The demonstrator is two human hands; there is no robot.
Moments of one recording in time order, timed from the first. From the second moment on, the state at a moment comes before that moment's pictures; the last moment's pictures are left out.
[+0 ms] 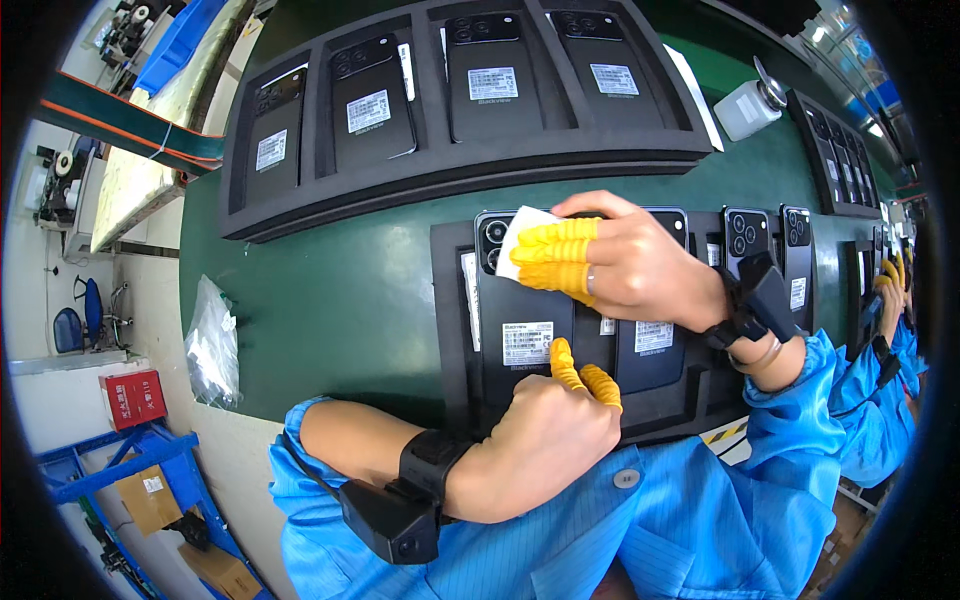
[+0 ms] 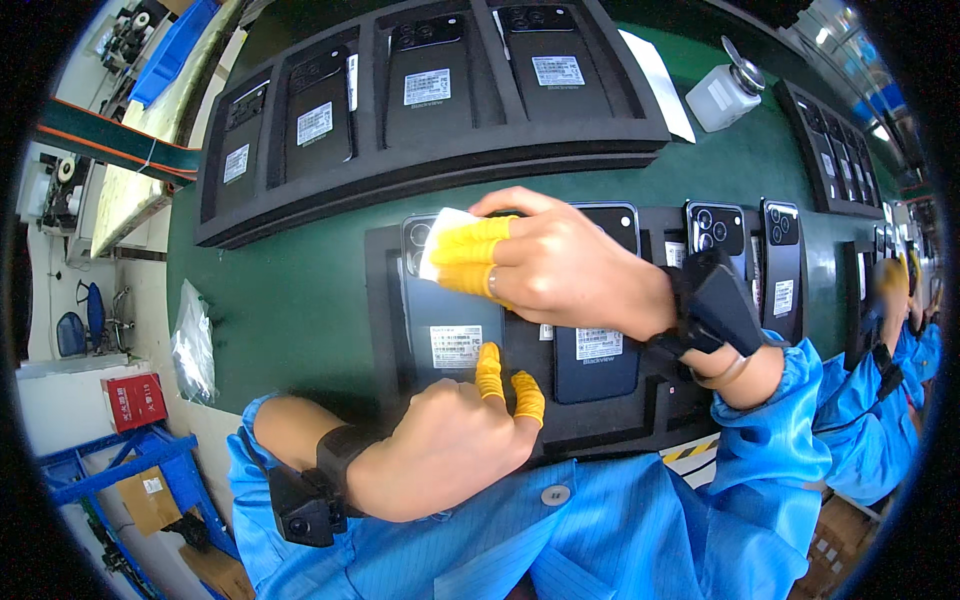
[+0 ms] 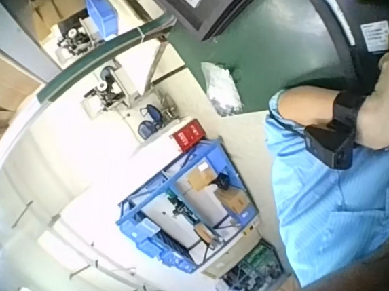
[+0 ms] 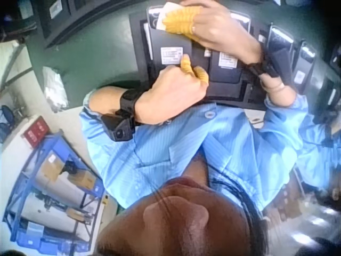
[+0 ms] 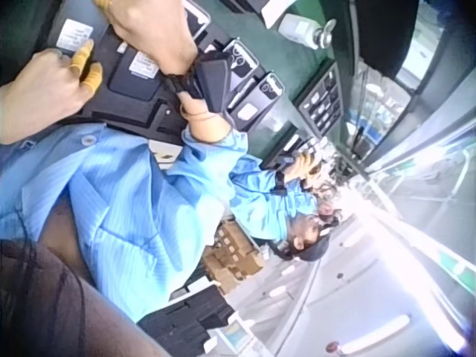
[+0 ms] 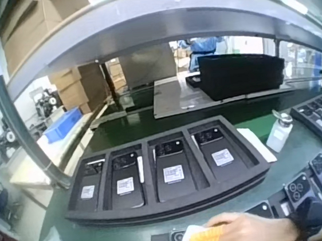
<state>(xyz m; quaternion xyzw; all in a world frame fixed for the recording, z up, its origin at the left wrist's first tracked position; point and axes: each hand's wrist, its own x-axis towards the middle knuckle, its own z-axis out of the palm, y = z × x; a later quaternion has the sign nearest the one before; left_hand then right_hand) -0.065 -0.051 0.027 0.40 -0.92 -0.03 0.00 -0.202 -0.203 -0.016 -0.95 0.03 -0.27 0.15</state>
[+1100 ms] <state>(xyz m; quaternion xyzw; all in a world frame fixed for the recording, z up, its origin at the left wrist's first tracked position) -0.065 -0.054 0.035 0.40 -0.92 -0.05 -0.01 -0.240 -0.195 -0.008 -0.97 0.07 -0.20 0.10</state>
